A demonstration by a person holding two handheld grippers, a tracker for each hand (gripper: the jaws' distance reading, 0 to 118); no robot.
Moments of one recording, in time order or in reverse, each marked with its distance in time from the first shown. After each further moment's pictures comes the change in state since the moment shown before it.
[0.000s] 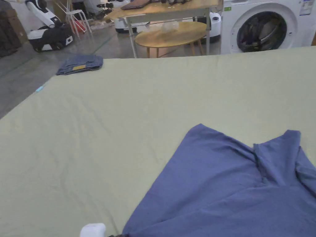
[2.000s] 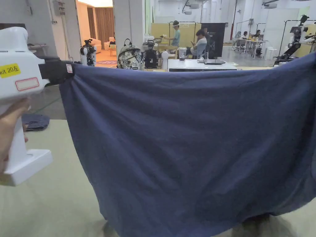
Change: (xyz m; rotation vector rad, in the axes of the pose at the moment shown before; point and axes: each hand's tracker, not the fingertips) left arm 0.102 0.418 0.157 0.748 -0.277 -0.213; right arm 0.037 0.423 -0.009 0.368 -0.026 0.140
